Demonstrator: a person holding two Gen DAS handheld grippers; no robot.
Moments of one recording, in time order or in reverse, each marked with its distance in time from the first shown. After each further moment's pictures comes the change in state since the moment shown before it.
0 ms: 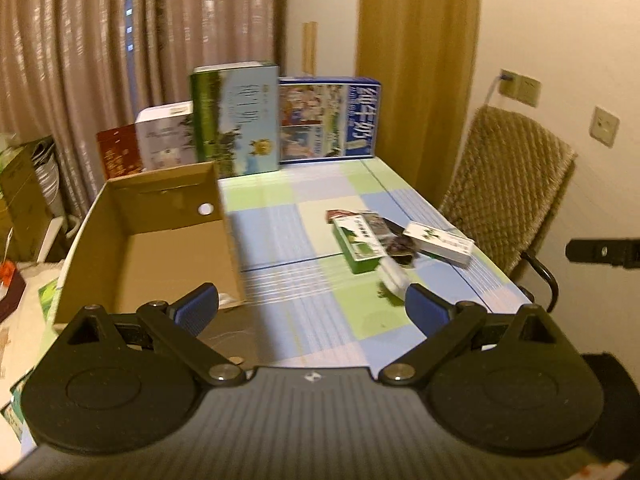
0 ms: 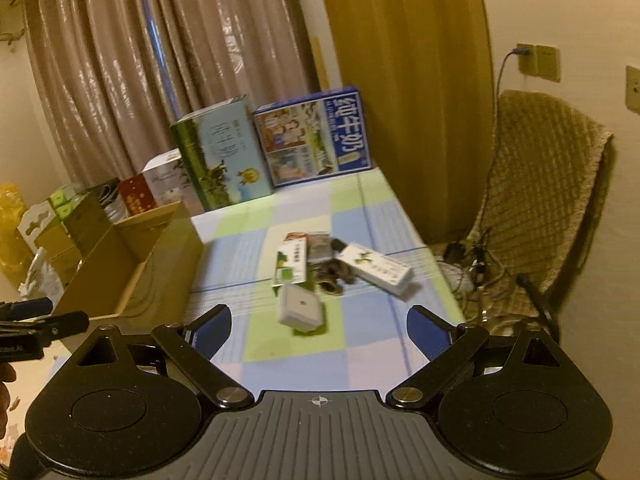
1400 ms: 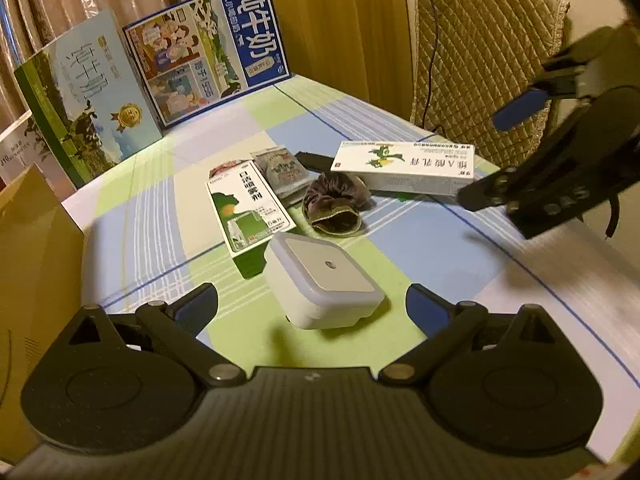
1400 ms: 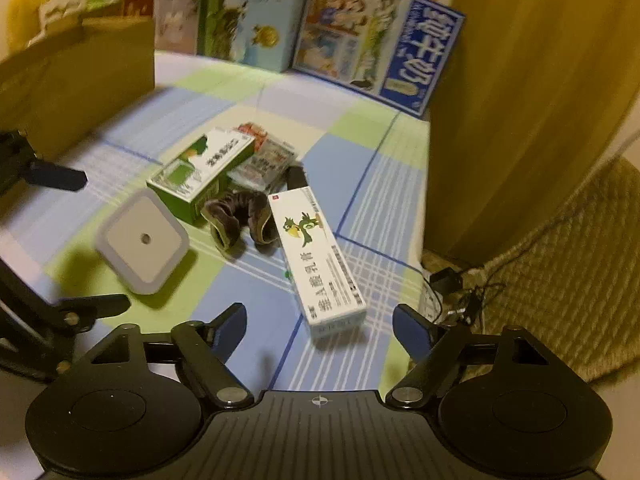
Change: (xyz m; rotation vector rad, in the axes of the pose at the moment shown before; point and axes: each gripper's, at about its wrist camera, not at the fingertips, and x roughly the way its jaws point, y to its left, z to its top) left arm 0.256 -0.128 -0.029 0.289 0.151 -0.021; right arm 0.250 -0.086 0.009 -0.602 0.265 -0.004
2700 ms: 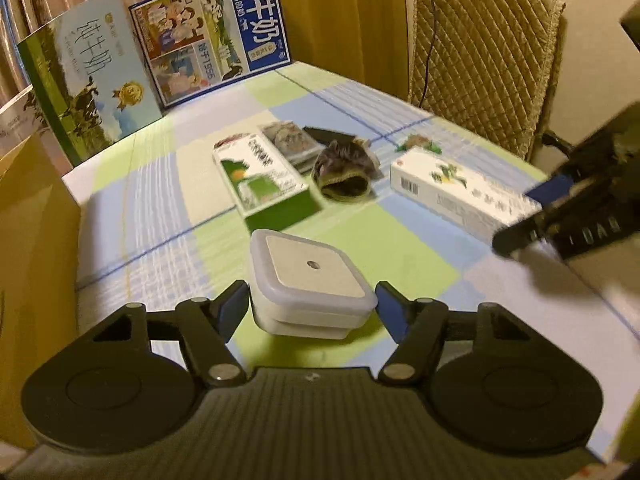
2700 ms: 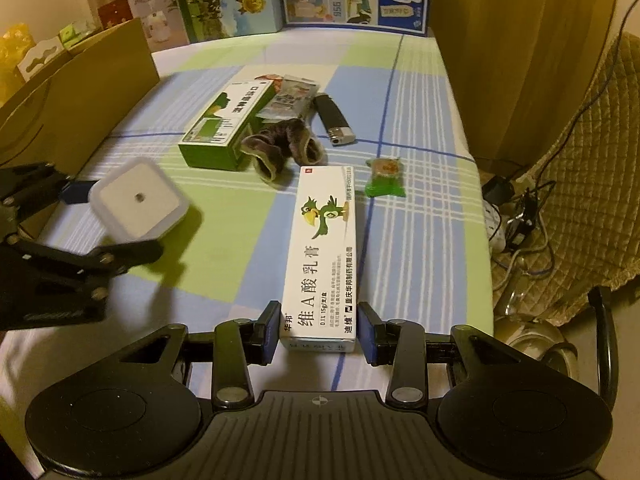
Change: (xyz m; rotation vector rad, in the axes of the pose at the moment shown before) left arm -0.010 0.020 -0.030 -0.012 0.006 -0.041; right arm -0.006 0.017 -0.037 0.273 0.098 0.159
